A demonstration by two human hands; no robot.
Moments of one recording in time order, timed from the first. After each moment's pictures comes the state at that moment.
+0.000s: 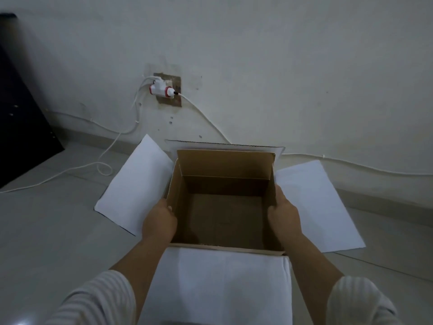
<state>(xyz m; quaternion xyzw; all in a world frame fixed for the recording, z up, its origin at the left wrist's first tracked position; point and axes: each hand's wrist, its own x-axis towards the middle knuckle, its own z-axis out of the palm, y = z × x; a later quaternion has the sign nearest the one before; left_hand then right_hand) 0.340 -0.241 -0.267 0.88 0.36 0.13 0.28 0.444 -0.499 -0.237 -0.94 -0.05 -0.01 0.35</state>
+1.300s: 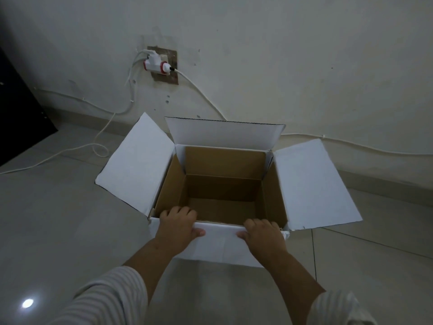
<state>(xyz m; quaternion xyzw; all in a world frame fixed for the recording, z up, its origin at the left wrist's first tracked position) 0.309 -0.275 -0.311 0.99 0.09 -0.03 0.05 0.371 -0.498 -0.297 -0.96 -0.26 0.09 0.05</state>
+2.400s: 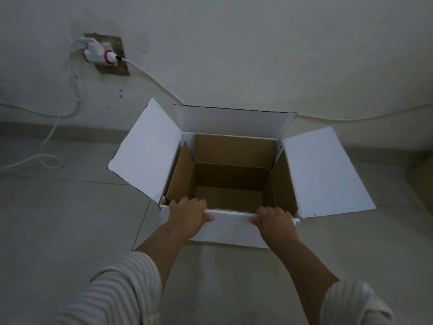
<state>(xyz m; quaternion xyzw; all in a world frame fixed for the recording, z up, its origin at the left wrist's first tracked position) 0.356 -0.334 -0.296 0.99 0.00 -0.13 0.07 0.358 -0.560 -0.297 -0.99 -0.15 0.05 0.04</state>
